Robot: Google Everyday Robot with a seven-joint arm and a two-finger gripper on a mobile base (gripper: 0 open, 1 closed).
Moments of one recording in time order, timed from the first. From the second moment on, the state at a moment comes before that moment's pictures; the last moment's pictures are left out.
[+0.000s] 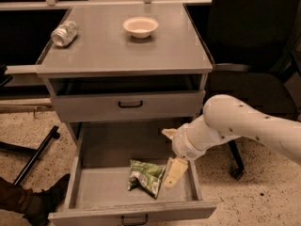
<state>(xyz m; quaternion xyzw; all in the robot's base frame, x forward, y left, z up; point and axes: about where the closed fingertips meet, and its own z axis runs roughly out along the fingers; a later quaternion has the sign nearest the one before) 0.467 -0.051 0.659 -0.65 0.70 0.19 0.23</state>
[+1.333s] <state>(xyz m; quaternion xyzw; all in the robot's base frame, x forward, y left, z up) 0.517 0.002 0.524 -0.62 0.69 0.27 0.26</state>
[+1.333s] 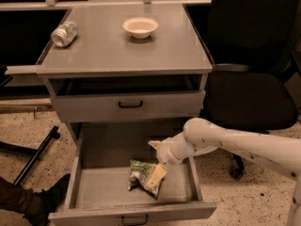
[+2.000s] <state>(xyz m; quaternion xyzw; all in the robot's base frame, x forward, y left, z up) 0.555 -0.003 0.445 -0.56 0.73 0.29 0.27</state>
